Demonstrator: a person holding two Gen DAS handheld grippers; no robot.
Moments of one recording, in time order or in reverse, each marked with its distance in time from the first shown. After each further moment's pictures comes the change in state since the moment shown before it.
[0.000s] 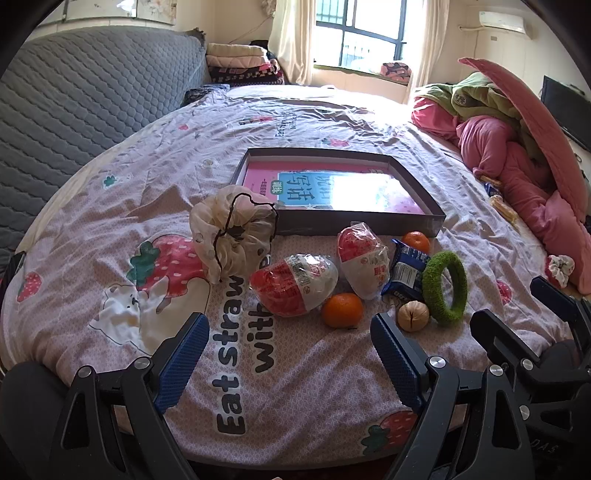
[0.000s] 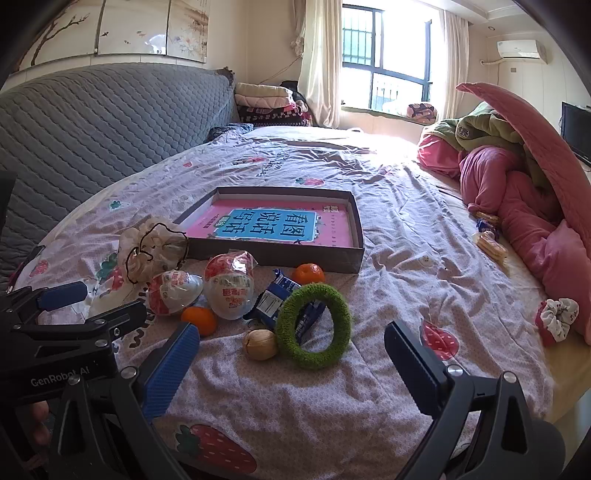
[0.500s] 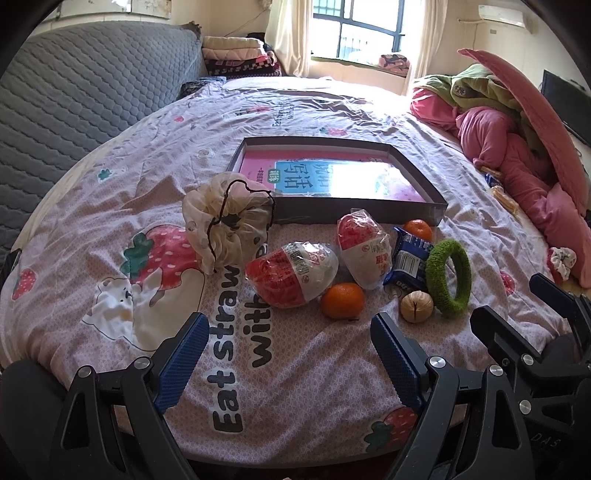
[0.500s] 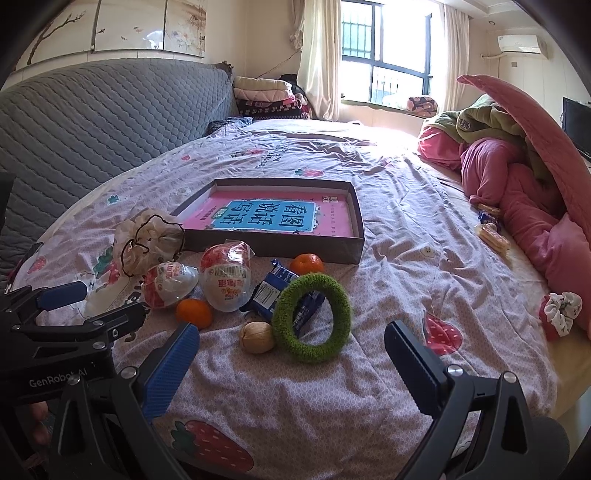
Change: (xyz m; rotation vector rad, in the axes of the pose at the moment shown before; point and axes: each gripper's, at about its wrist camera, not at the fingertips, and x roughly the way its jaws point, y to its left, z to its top) left arm 0.012 0.000 -0.005 0.005 0.035 -0.005; right arm 0.009 -0.003 -0.005 0.006 0.031 0.003
